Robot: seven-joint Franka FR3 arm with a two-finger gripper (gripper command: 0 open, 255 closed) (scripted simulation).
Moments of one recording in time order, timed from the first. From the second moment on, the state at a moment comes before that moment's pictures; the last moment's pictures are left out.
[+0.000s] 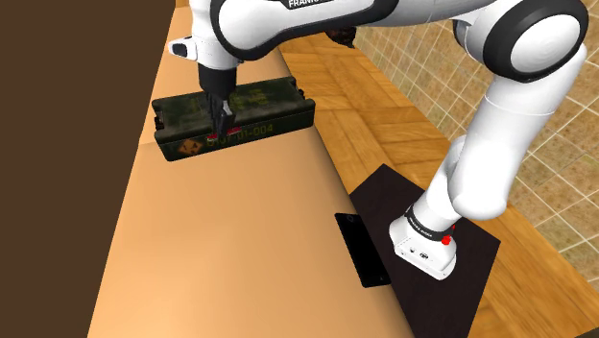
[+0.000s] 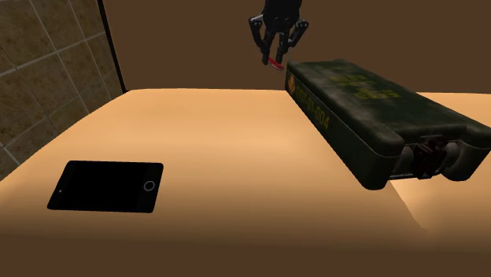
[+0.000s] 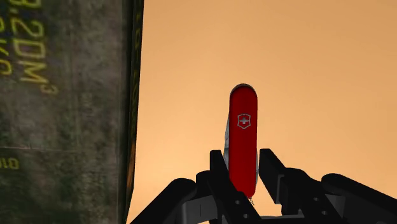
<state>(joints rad) 0.37 0.20 0.26 -1.71 0.09 1.95 -0.76</state>
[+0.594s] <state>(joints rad) 0.37 0.19 0.26 -1.61 0.09 1.83 -0.75</state>
